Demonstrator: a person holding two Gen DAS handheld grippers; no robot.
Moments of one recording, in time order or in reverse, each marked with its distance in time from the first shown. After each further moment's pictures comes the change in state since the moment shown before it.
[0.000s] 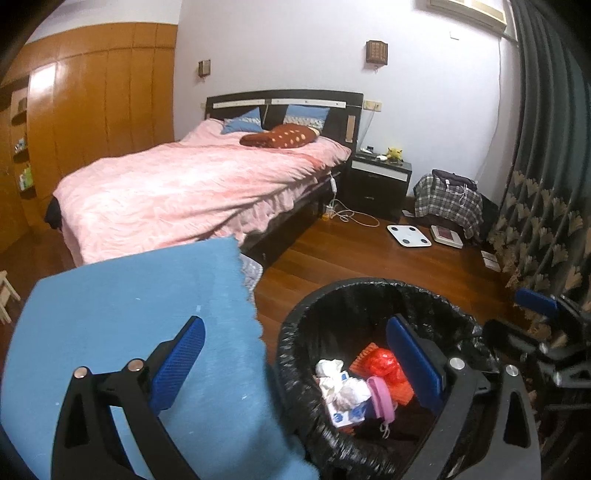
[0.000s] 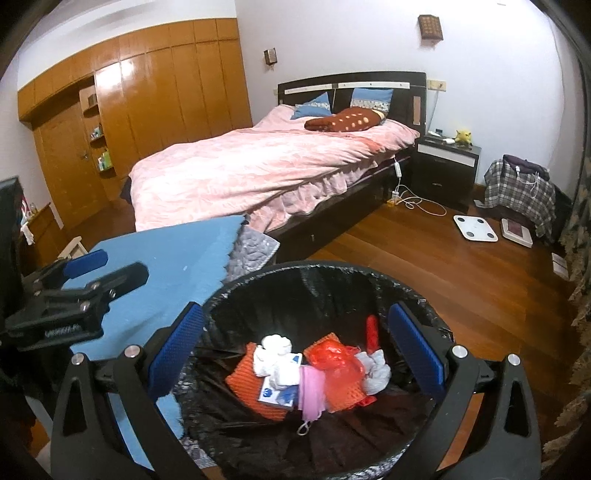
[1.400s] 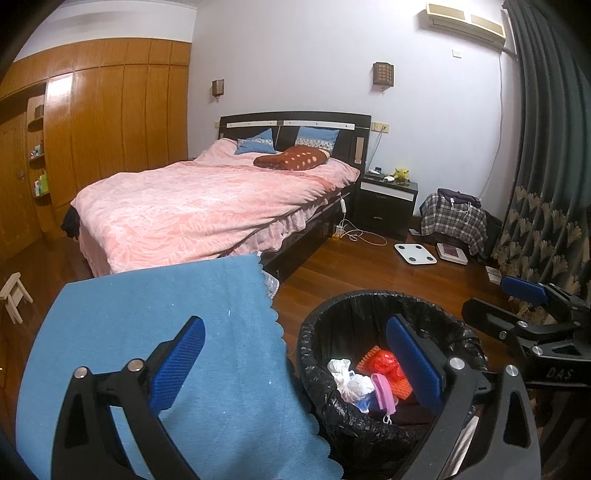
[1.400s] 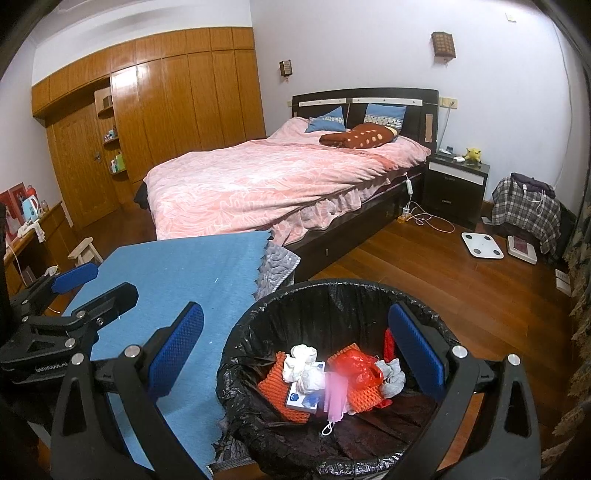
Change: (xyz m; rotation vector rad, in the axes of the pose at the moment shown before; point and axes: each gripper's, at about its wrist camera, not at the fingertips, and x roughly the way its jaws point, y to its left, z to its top) left arm -0.064 0.010 -0.007 -0.021 -0.077 0.032; right arm -0.040 0.046 0.015 -0.040 -0.041 0.026
